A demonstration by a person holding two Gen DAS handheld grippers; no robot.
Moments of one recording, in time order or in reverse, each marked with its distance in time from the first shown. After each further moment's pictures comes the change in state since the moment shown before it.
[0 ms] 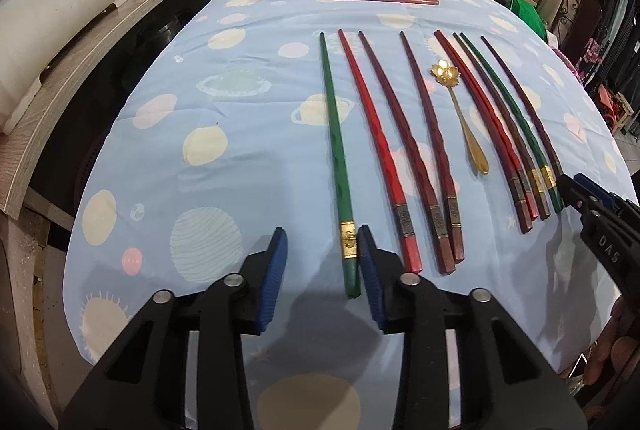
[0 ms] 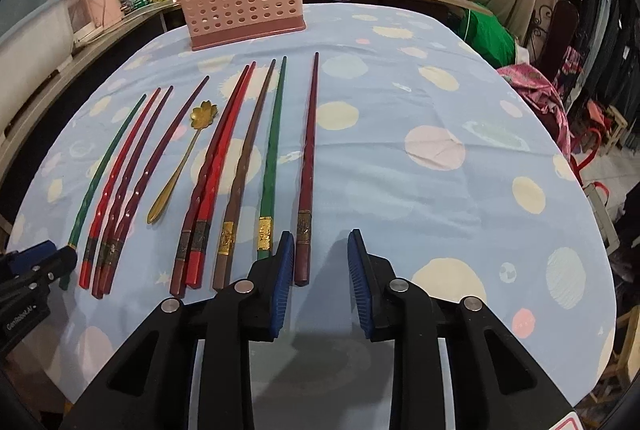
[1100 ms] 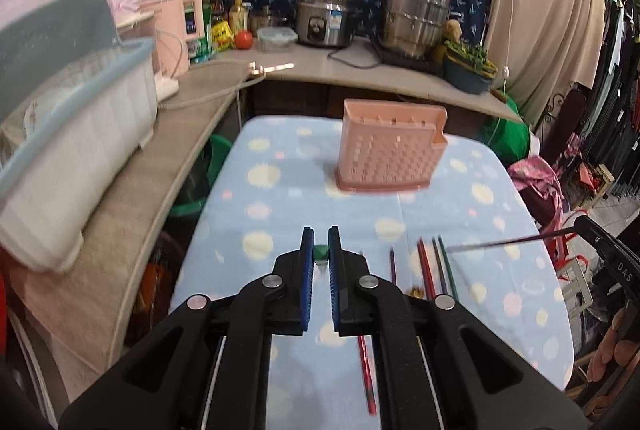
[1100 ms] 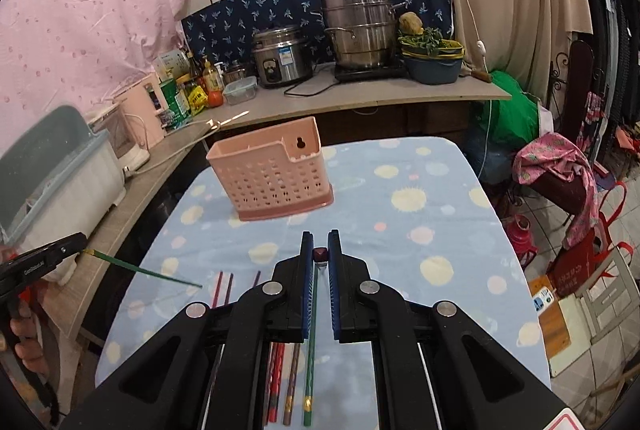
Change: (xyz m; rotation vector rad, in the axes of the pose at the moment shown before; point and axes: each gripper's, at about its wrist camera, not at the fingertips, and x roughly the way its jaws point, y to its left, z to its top) left arm -0.119 0.046 0.177 -0.082 -0.286 -0.058; right arm -0.095 -0.048 0.180 0.090 -0.256 0.206
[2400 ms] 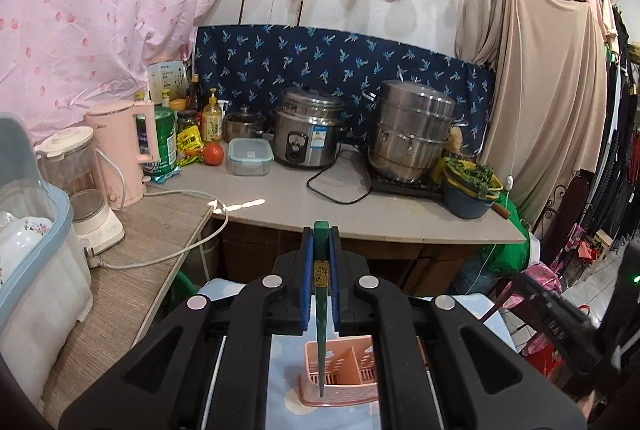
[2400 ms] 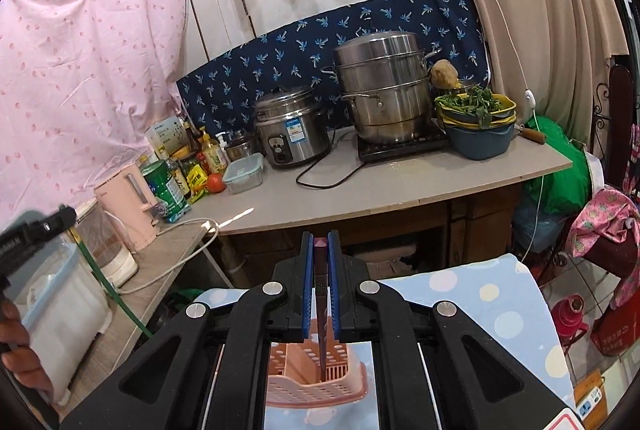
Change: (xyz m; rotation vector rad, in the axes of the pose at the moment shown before) left arm 0.078 -0.037 0.206 -0.034 -0.327 -0.056; right arm 0.159 -0.001 0.168 0.051 -0.175 0.075
